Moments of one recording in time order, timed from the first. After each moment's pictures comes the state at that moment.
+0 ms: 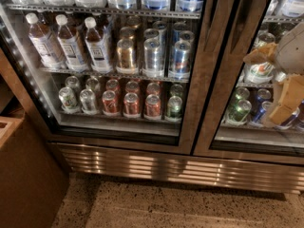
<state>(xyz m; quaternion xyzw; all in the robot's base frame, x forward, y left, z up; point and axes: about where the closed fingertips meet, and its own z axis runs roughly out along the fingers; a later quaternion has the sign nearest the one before) 0.461 -0.217 0.925 -0.64 0.72 0.13 0.21</state>
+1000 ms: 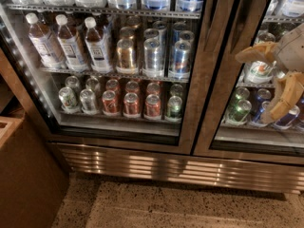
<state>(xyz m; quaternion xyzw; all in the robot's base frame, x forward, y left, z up) 0.465 -0.207 0.932 -0.65 0.67 0.22 0.27</state>
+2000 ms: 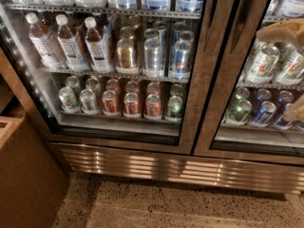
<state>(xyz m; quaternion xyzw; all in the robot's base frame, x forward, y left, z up) 0.432 -0.211 0.993 -0.65 0.64 0.19 0.36</state>
